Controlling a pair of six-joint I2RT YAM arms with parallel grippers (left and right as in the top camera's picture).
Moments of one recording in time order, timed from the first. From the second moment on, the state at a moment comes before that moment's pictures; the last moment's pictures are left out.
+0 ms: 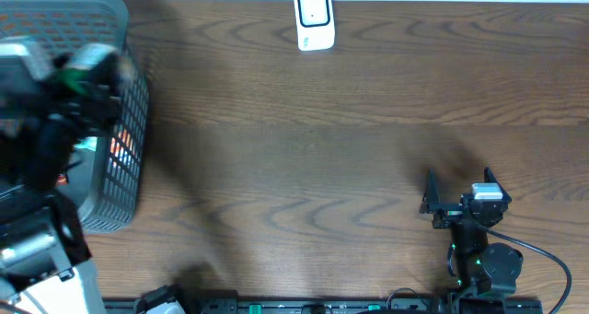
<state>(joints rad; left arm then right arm) 0.39 0.98 1.28 -0.49 0.67 -0.17 -0.08 0.01 0.01 -0.07 -0.09 -0.04</state>
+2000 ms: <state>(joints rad) -0.71 1.45 1.45 -0.64 -0.09 -0.14 -0.08 0.01 0.01 -0.06 -0.09 -0.04</state>
